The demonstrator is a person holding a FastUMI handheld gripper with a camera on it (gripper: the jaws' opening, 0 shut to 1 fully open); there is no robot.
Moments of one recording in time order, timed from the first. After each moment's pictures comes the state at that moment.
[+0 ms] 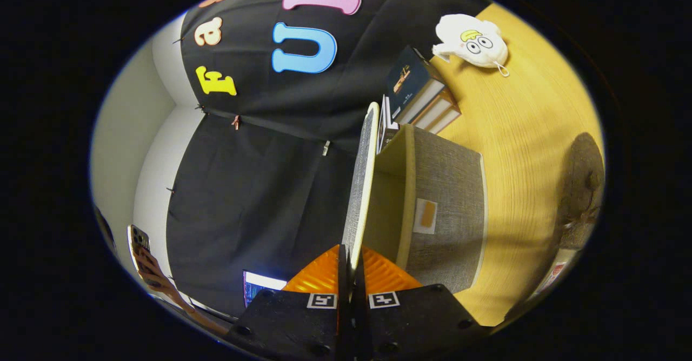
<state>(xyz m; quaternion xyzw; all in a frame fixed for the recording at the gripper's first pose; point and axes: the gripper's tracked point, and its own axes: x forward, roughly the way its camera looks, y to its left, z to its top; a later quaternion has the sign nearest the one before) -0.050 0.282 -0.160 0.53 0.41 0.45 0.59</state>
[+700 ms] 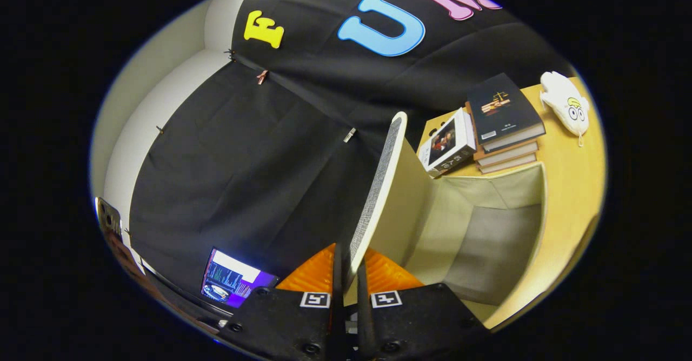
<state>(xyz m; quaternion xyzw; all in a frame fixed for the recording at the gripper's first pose) -0.062 0.400 -0.028 0.42 0.36 0.51 0.66</state>
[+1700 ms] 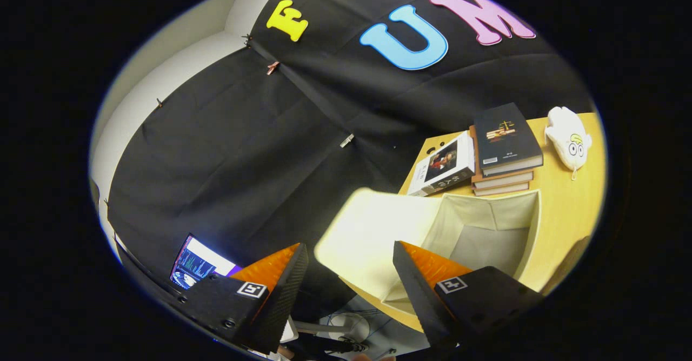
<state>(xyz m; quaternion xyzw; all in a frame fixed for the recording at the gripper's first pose) -0.057 0.375 -0.024 0.37 0.32 0.50 0.72</state>
